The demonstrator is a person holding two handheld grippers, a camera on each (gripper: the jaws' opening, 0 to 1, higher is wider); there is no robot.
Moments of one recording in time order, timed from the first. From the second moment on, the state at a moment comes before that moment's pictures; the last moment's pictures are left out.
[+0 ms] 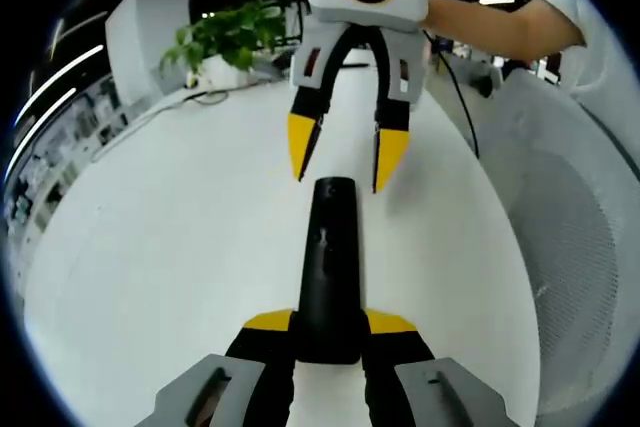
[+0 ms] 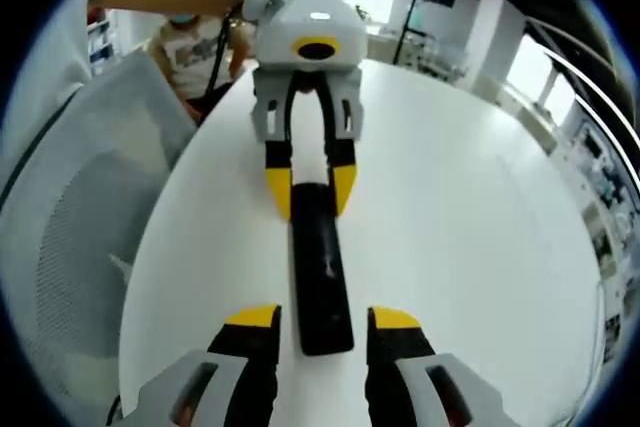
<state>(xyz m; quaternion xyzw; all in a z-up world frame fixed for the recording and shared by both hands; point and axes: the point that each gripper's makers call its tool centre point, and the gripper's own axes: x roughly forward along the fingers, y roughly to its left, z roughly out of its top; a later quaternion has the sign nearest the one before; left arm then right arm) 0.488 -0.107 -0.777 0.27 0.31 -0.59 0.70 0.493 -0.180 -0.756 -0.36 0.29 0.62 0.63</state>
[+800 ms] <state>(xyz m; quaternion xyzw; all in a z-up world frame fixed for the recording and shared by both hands) 0.489 -0.107 -0.777 0.27 0.31 -0.59 0.70 0.496 -0.186 -0.773 -0.36 0.31 0.63 0.62</state>
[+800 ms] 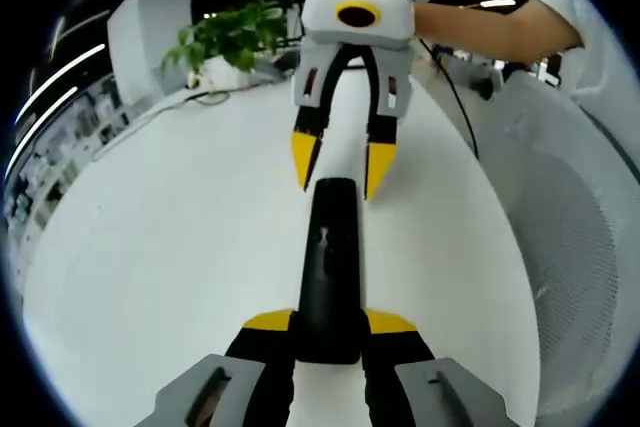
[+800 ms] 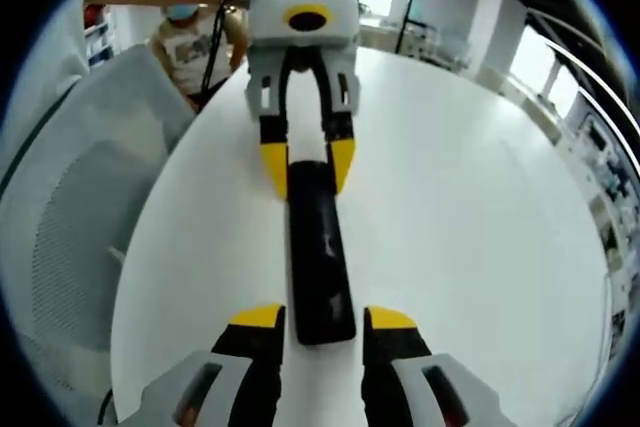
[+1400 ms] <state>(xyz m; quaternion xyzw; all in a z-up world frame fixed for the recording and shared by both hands) 0.489 -0.107 -0.777 0.27 0.31 -0.59 0.70 0.494 -0.187 -0.779 -0.37 0.31 0.63 0.61</state>
